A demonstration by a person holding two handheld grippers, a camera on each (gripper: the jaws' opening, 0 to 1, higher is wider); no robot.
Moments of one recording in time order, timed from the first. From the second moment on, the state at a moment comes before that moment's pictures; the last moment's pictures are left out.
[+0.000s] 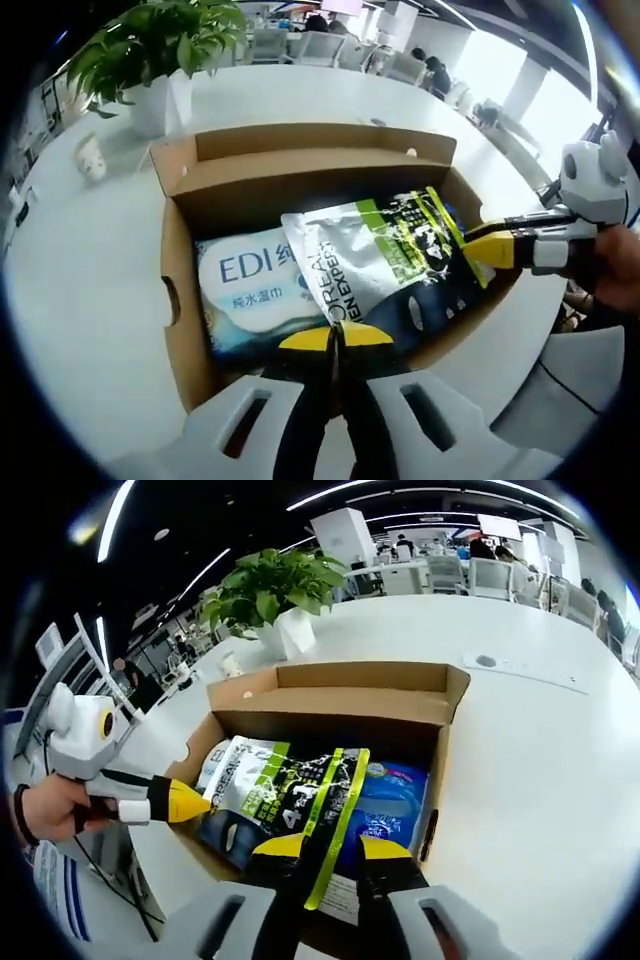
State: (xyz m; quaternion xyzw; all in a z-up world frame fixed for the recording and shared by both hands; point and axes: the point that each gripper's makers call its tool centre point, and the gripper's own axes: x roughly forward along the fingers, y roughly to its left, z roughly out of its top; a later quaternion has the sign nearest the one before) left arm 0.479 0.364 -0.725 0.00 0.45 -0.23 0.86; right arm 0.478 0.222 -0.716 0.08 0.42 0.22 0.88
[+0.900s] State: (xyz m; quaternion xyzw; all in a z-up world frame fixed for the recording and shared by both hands) left arm 0.474 0.347 -0.711 -0.02 0.43 -0.25 0.86; right arm 0.478 0.212 -0.707 0.17 0.40 0.22 0.87
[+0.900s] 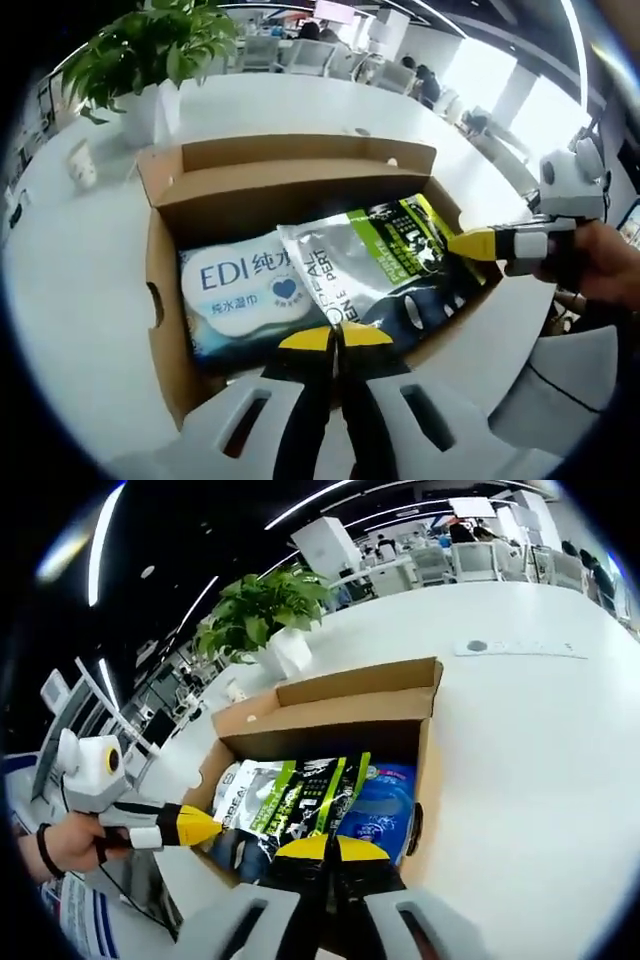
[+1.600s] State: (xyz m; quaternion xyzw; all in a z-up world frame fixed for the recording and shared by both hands) left arm 0.452 0.291 -0.675 -0.02 0.39 -0.30 0.87; right arm 0.457 0.158 -0.664 0.20 0.34 0.19 0.90
